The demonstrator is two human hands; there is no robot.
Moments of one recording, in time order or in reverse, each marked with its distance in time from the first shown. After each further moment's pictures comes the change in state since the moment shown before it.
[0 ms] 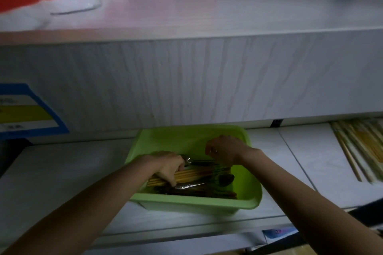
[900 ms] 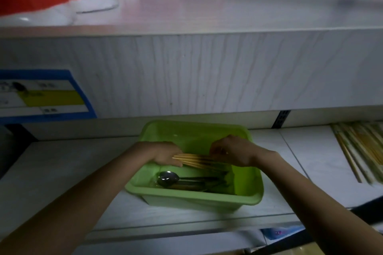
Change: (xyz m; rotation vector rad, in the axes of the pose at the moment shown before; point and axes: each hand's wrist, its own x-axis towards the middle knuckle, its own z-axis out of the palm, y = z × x) left_hand -0.026 -0.011 -0.024 -0.175 0.001 0.057; right_hand -0.030 -0.001 -0.014 0.115 0.012 -0.172
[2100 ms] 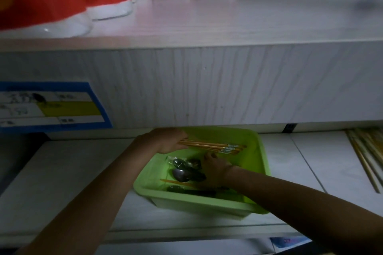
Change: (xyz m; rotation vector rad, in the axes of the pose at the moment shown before) left_hand -0.015 -0.008 -0.028 0.183 0.317 -0.028; right_hand 0.057 -0.034 0.065 -0.325 -0.188 0.122
